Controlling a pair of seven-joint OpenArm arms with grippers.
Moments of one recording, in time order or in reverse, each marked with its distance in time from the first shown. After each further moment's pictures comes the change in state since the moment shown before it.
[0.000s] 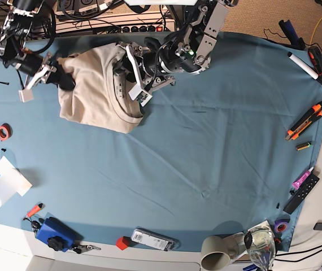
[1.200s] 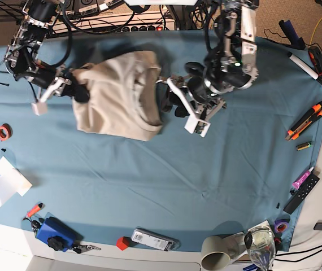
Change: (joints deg) left arm -1.1 -3.1 -18.7 13.2 -1.8 2.6 4.6; right arm 8.9 -8.2 3.1 7.8 -4.6 -1.1 -7.5
